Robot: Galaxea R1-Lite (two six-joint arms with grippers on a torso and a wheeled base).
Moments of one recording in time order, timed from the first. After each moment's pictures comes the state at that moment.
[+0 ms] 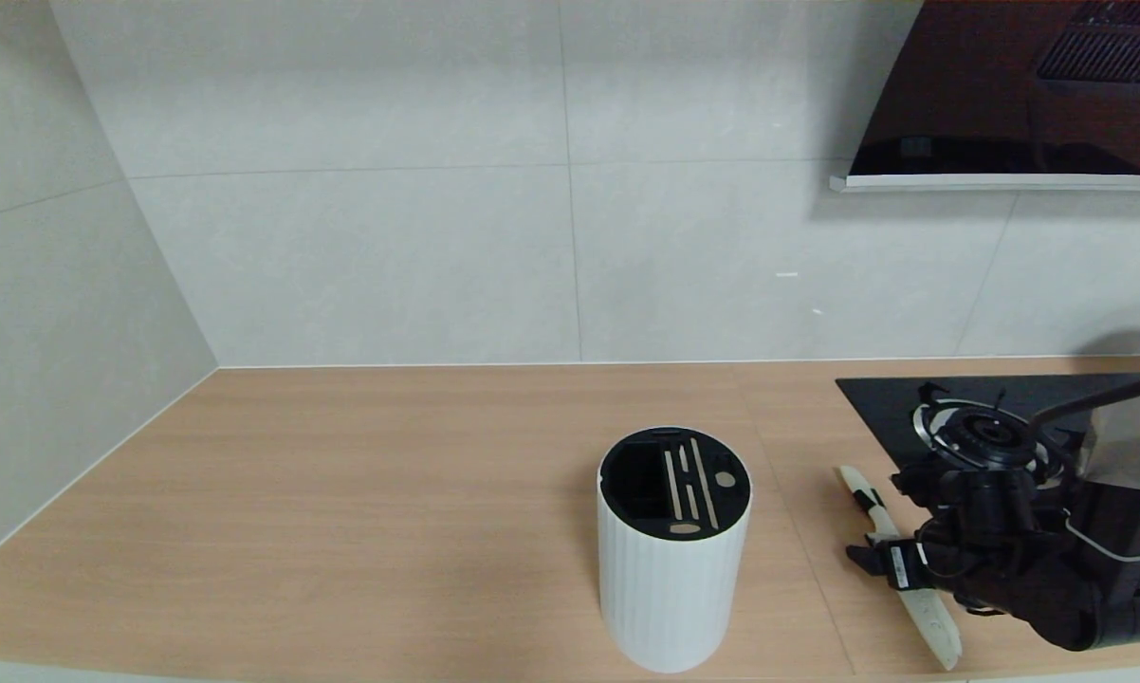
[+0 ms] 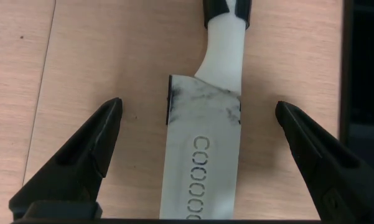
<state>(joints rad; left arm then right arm) 0.00 0.00 0.00 0.00 0.01 0.00 0.05 2.30 -0.53 -1.04 0.00 -0.06</state>
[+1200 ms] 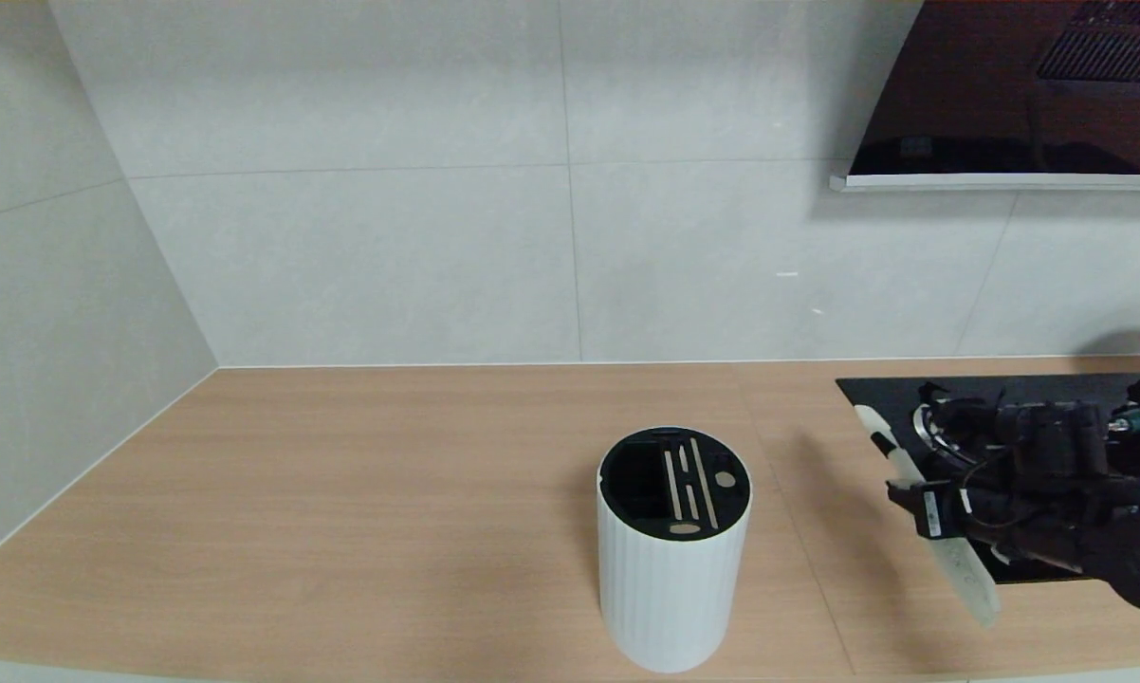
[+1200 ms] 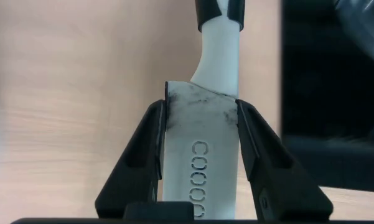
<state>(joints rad) 0.00 0.00 0.00 0.00 0.01 0.00 0.08 1.89 -0.56 -0.75 -0.01 -0.04</state>
